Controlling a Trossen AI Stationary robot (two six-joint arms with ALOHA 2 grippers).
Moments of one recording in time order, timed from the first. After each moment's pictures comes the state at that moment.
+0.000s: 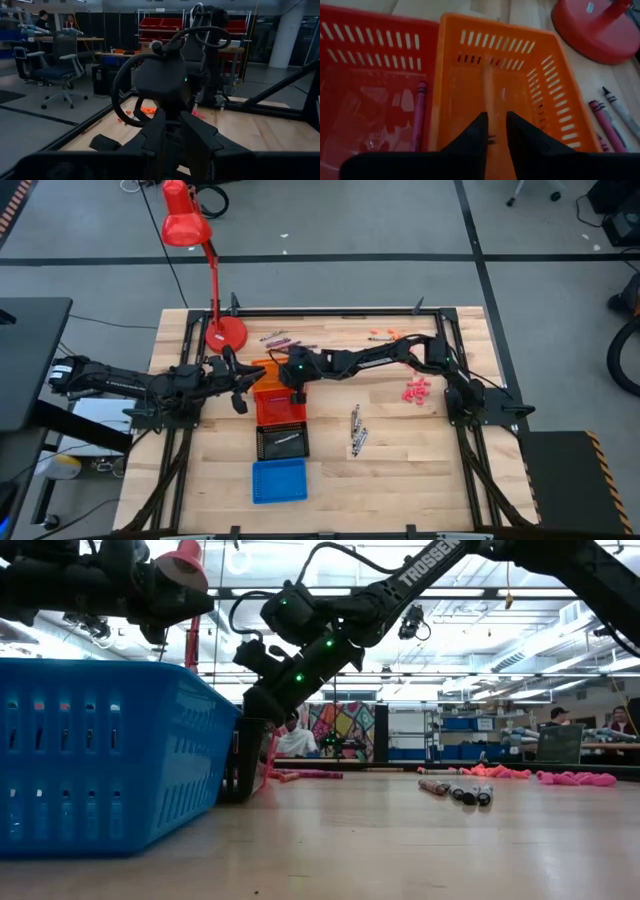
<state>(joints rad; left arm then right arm) -0.07 0.63 0.17 0.56 -0.37 -0.03 -0.15 2.24 1.57 0.01 0.01 -0.31</state>
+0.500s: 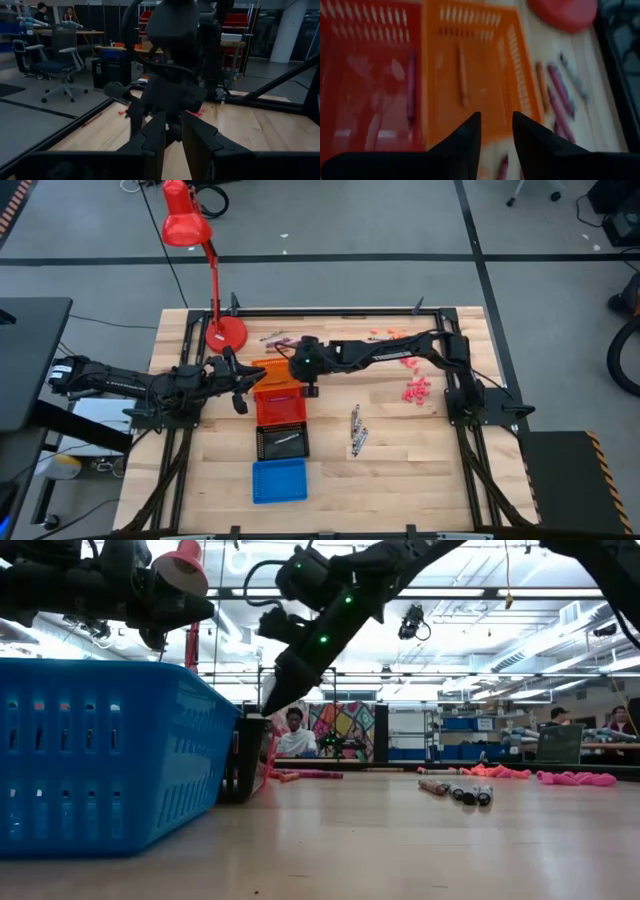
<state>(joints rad) -0.07 0.64 0.17 0.52 -0.37 -0.04 -0.14 2.06 1.56 -0.31 0.15 -0.28</state>
